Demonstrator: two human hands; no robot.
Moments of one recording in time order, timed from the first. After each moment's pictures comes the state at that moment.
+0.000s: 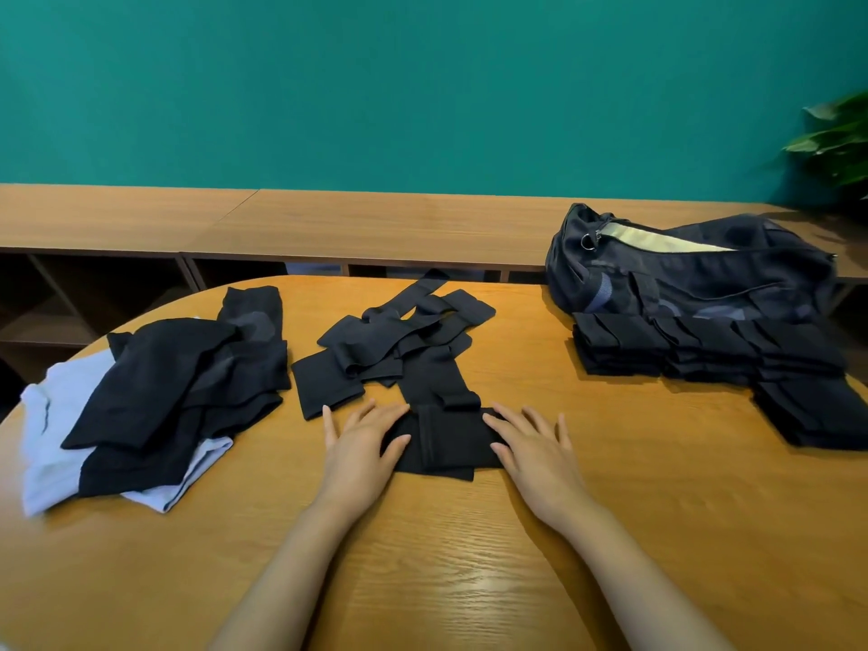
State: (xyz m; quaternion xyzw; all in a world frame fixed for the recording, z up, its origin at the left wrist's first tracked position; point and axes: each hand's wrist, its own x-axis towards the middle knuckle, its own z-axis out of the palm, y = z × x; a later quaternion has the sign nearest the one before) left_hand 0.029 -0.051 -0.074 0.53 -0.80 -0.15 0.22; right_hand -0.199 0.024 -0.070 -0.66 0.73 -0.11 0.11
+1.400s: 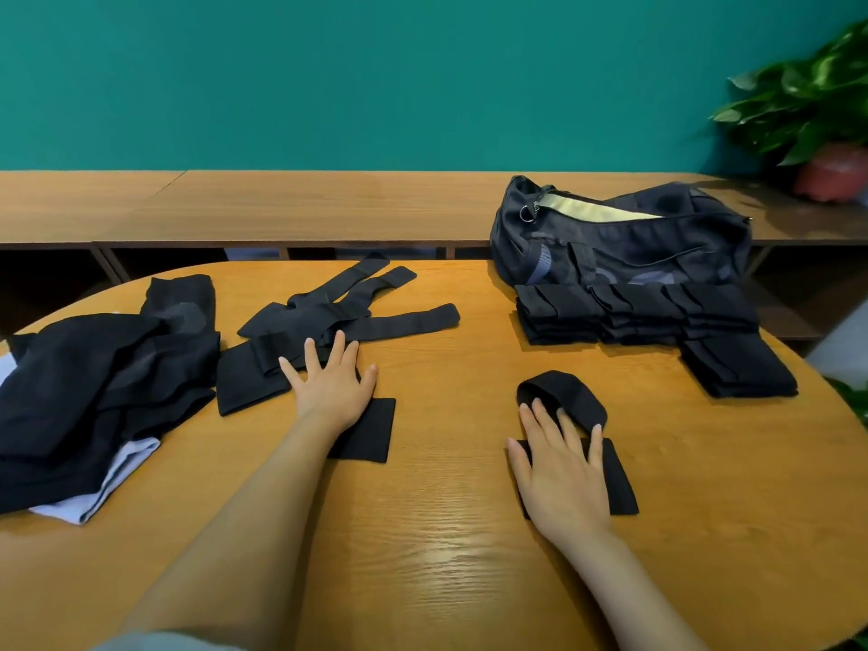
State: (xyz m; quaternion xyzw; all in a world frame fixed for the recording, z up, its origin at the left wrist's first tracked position) left_hand -0.029 -0.115 -0.073 0.61 -0.79 -0.08 0.05; right_hand -0.233 0.093 -0.081 -0.54 0.84 -0.10 0.04
